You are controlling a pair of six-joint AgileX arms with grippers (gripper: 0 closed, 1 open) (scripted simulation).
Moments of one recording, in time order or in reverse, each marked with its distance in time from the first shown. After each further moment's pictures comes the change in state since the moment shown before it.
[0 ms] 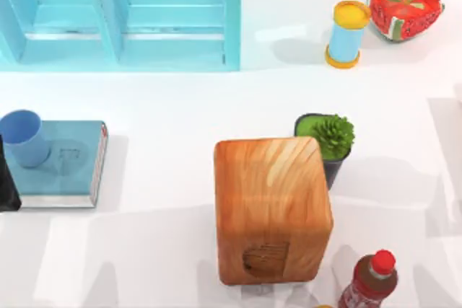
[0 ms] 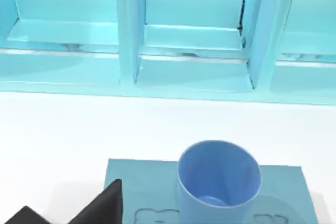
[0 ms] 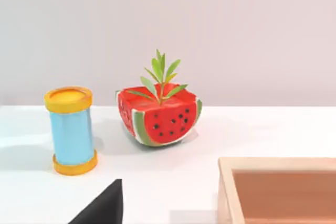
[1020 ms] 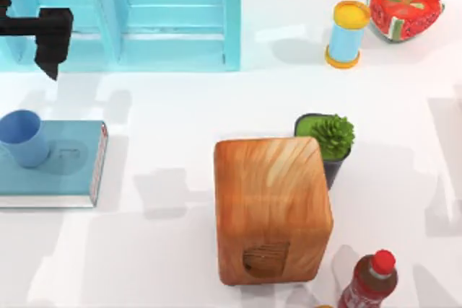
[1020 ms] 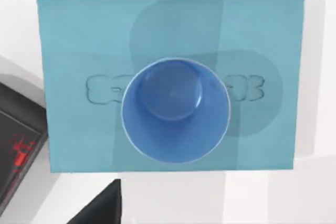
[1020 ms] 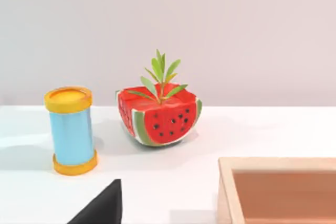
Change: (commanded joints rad) left arm -0.096 1.380 1.326 -1.035 0.009 -0.035; right arm 0.000 0.000 0.000 0.000 0.000 0.000
